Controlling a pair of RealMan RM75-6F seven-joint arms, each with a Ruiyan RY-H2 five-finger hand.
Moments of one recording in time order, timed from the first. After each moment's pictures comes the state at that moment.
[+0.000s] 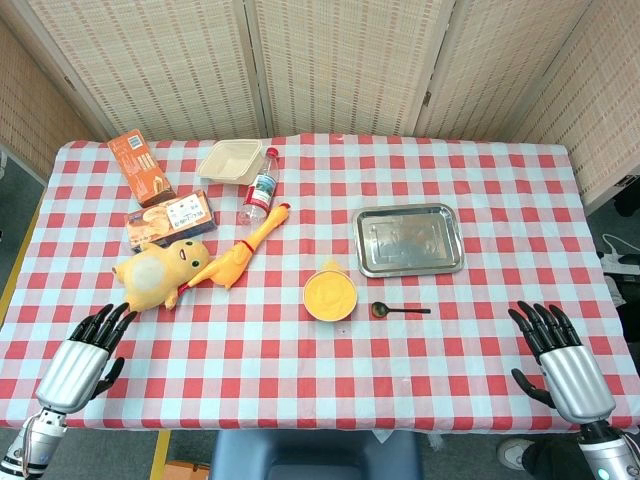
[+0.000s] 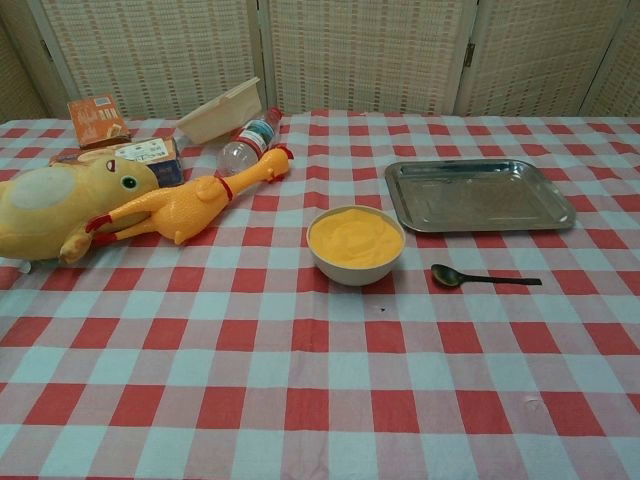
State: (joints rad) left arm -0.18 -1.19 0.05 -1.54 1.68 1.45 0.19; right arm 0.05 -1.11 -0.05 -1.62 -1.71 1.52 -0.06
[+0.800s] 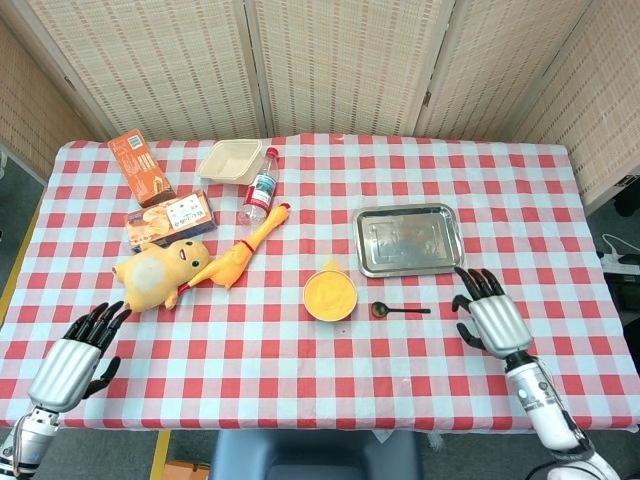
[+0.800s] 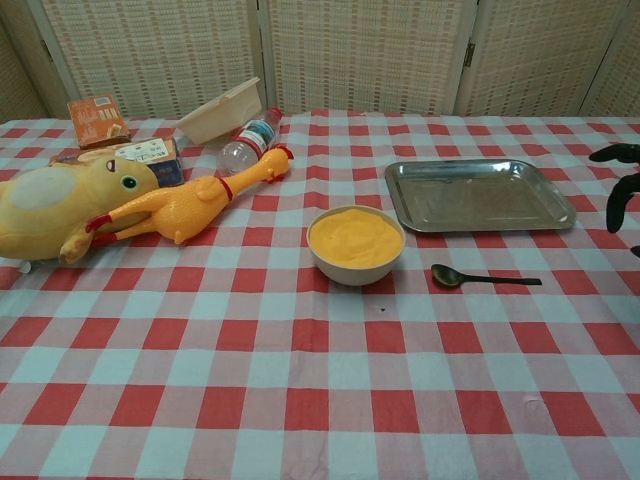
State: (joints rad) left arm -0.19 -1.16 0.05 -1.55 1.68 1.45 0.08; right arm 0.33 -1.32 0.12 -1.57 -1.40 1.11 -0.26
